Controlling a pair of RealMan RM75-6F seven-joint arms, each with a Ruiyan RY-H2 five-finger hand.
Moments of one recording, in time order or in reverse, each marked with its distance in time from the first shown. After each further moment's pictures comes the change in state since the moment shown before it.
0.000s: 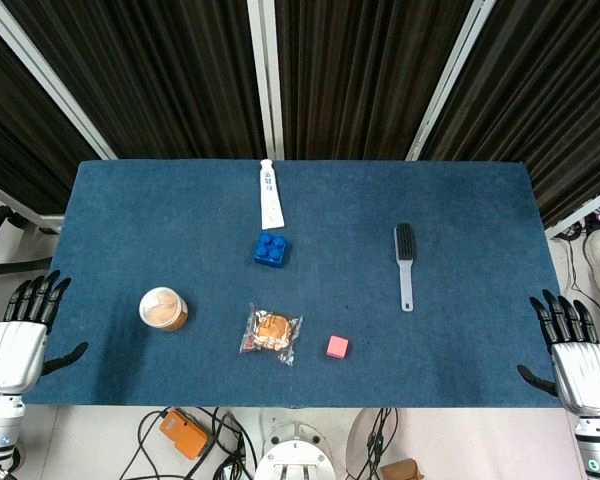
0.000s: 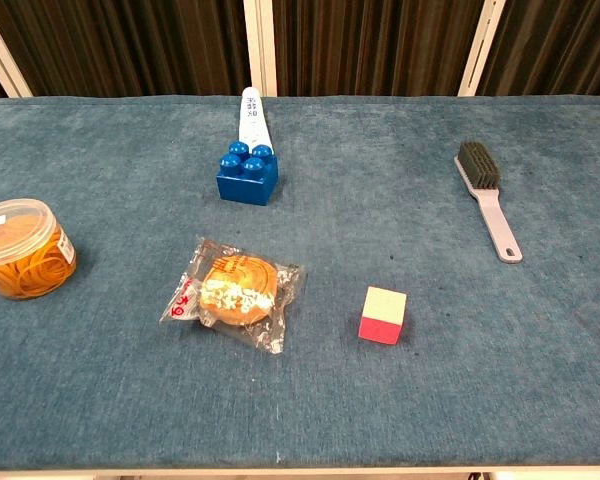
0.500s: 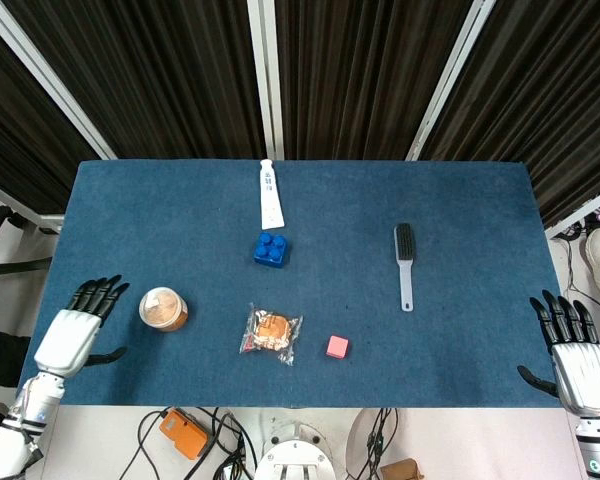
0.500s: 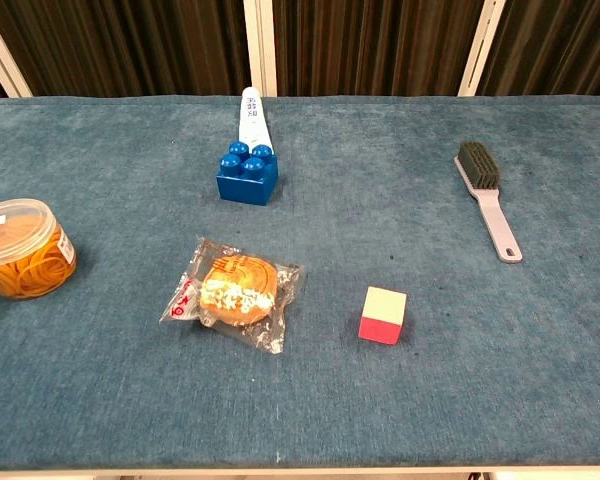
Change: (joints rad) left arm -0.146 -0.019 0.006 0.007 0.021 -0.311 -0.025; right arm 0.000 0.007 0.000 -0.001 -0.001 -0.005 0.014
